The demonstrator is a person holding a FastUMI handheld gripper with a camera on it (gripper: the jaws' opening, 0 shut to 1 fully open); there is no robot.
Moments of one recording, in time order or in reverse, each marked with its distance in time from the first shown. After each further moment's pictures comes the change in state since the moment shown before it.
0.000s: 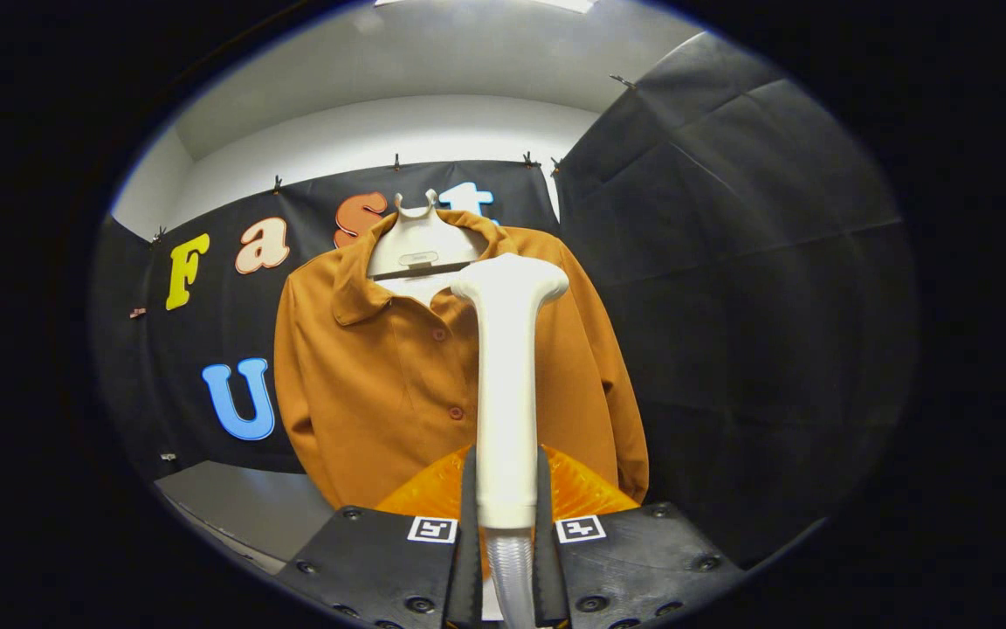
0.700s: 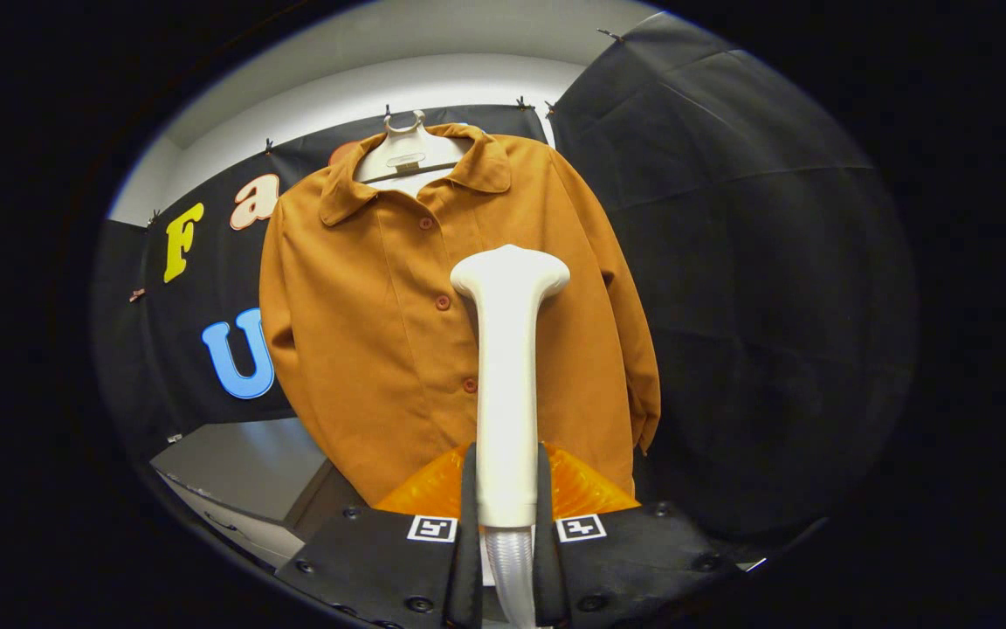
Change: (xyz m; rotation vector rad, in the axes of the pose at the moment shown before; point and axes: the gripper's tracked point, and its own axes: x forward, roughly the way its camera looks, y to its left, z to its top) arm -0.016 -0.014 -0.108 0.020 0.204 -0.005
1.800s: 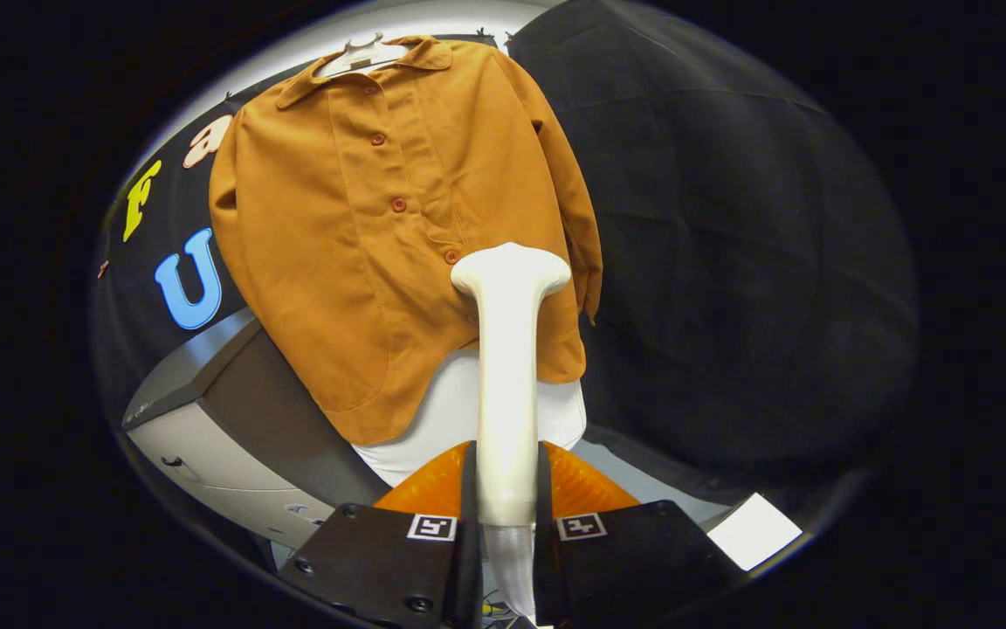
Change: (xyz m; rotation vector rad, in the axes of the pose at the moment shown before) arm -0.044 -0.043 -0.148 0.020 0.320 -0.176
